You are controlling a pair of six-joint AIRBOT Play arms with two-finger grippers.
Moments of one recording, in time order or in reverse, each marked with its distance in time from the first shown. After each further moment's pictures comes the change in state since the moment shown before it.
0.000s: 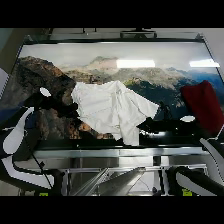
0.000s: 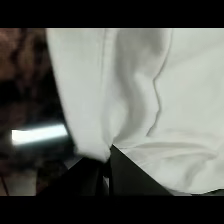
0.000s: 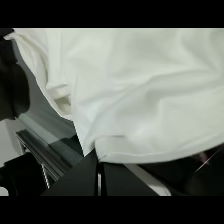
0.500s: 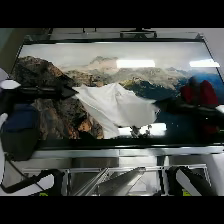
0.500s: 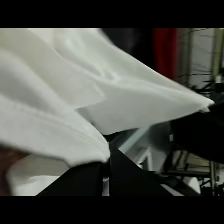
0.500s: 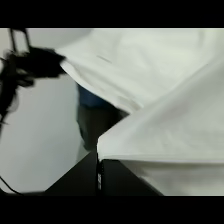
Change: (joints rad) left arm 0.146 0.385 0.029 -0.714 -0.225 0.333; right arm -0.339 0.263 0.315 0.268 0.424 -0.019
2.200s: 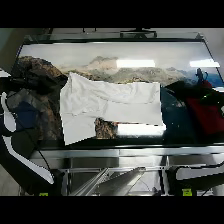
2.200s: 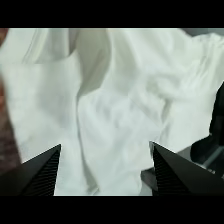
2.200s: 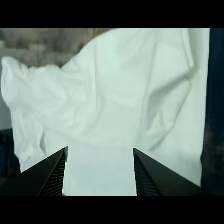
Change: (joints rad) left arm 0.228 -0.763 0.716 0.404 -0.159 -0.125; right arm -0.072 -0.664 0.369 -0.329 -0.281 -0.027
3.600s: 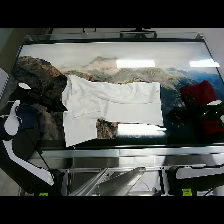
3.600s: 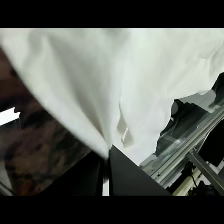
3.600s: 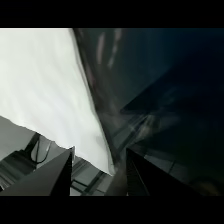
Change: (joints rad) left arm -0.105 0.127 -0.411 0.167 -0.023 0.058; right arm -0.057 0.014 -0.225 -0.410 0.102 0.092
